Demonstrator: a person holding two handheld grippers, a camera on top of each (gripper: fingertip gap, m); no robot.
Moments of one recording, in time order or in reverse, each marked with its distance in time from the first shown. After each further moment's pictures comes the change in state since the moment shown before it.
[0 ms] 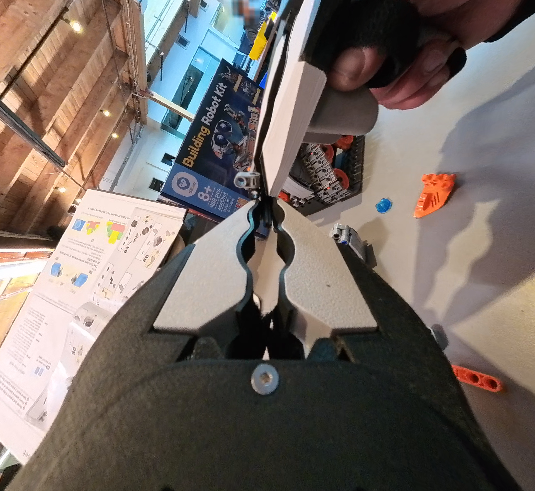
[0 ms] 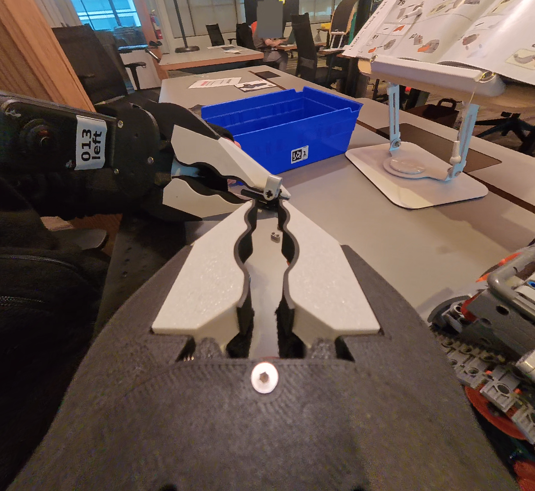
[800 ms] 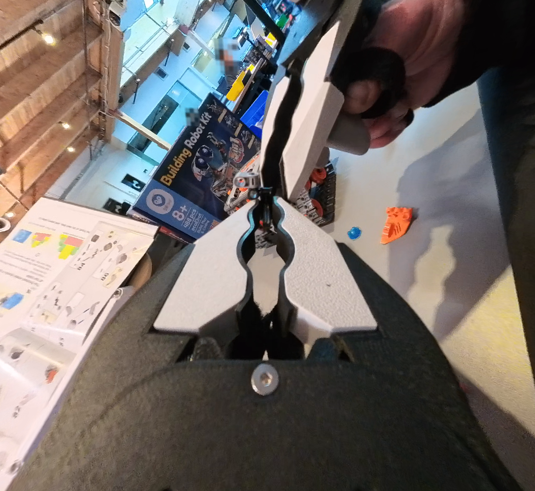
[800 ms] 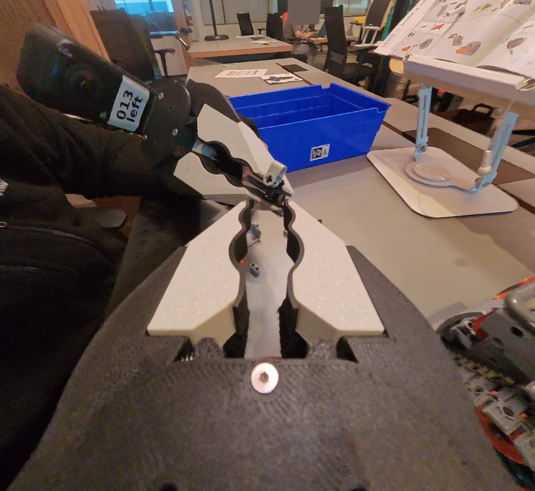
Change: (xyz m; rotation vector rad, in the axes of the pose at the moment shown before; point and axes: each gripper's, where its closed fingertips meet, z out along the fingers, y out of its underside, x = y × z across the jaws) left arm 0.001 -0.014 -0.007 0.144 0.099 -0.148; right arm -0.010 0.002 -0.004 -0.024 -0.096 -0.049
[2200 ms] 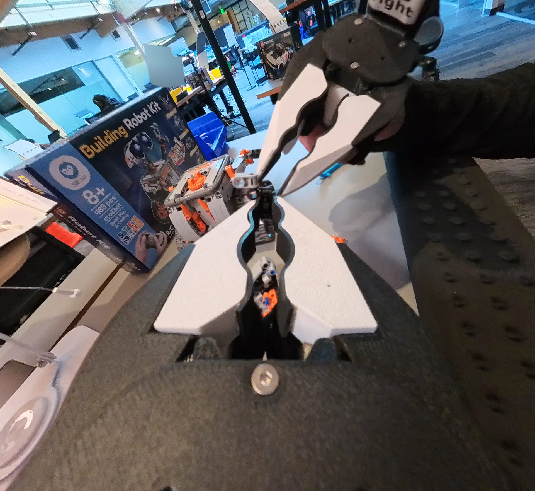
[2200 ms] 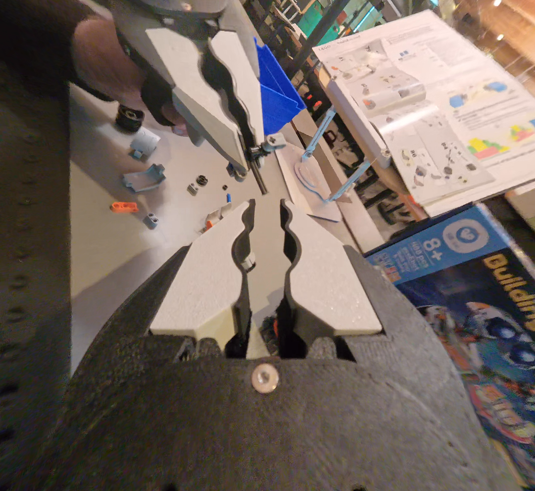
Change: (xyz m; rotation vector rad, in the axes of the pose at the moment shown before) left arm -0.001 0.004 -0.010 0.150 0.242 -0.428; right arm 0.021 0.006 -0.011 -0.199 0.360 -0.614
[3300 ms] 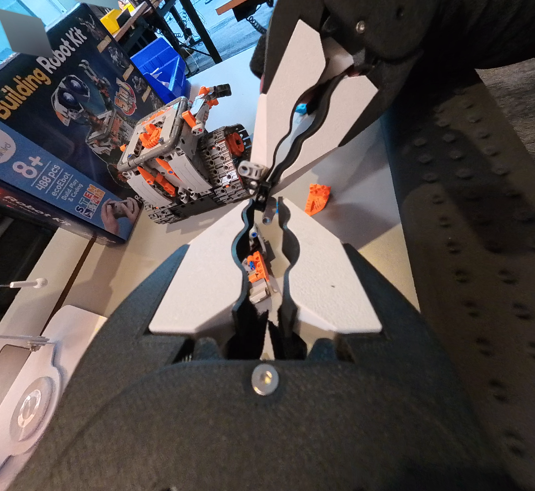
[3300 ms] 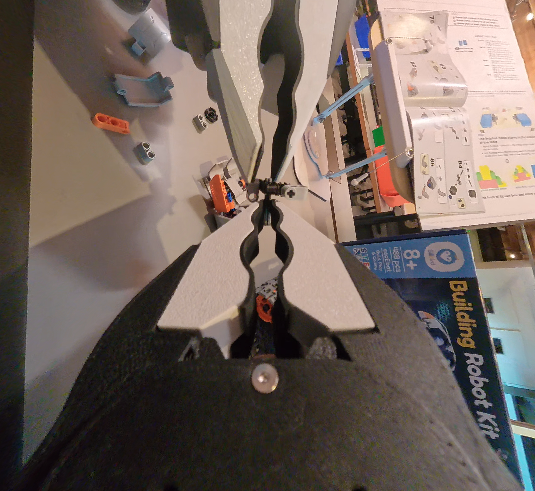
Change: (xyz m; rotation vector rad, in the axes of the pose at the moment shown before) left arm 0.019 0.041 0.010 -0.247 0.114 0.066; right arm -0.027 0.033 0.020 -0.221 -0.014 -0.327
